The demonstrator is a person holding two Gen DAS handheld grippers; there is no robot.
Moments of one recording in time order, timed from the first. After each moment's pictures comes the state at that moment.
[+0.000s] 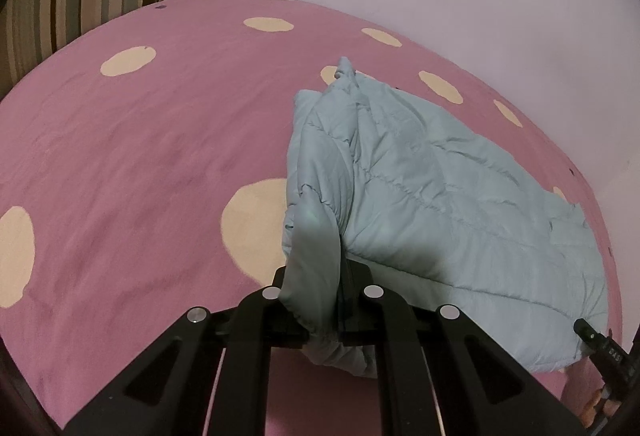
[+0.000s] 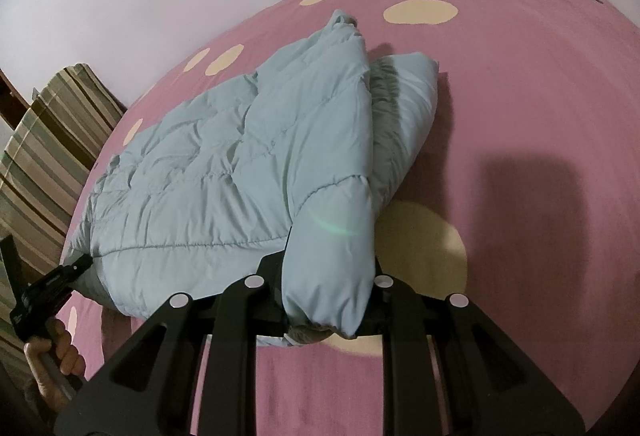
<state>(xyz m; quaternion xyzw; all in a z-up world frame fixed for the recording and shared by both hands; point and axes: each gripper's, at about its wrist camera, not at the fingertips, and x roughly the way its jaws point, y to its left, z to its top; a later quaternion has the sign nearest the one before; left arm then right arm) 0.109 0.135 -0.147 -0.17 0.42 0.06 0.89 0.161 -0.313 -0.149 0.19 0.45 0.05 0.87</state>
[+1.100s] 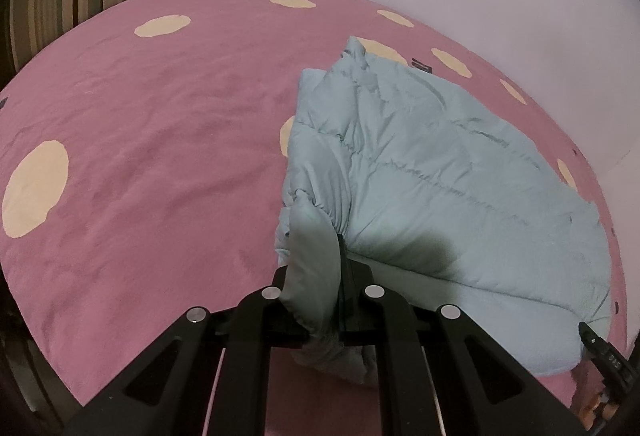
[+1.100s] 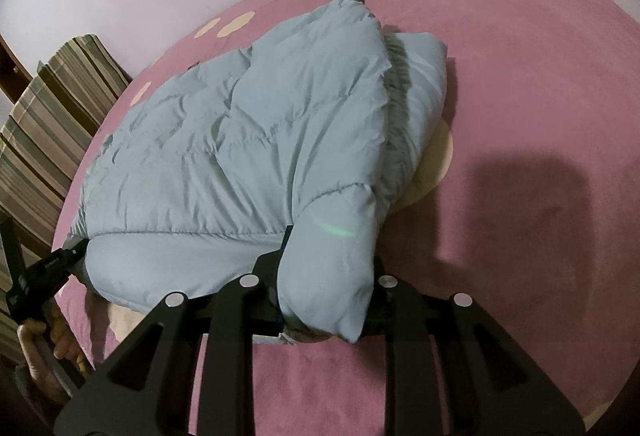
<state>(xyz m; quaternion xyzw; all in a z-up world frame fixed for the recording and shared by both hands) 0.056 0.144 -0.167 -0.17 0.44 0.07 0.88 0.229 -0.303 -0.178 0.16 0.47 0.06 0.86</state>
